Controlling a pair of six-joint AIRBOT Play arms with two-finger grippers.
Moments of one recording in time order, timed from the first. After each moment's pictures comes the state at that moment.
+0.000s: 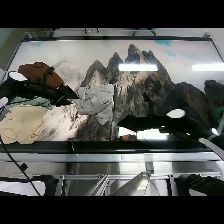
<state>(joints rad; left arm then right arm) 0.14 -1.62 1.23 0.73 -1.30 -1.17 0.39 -1.32 0.63 -0.16 0.83 0.95</state>
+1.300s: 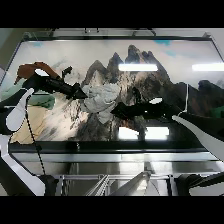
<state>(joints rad) 0.05 -2.00 1.59 0.65 -1.40 -1.10 0.39 -1.72 0.95 -0.14 0.79 1.04</state>
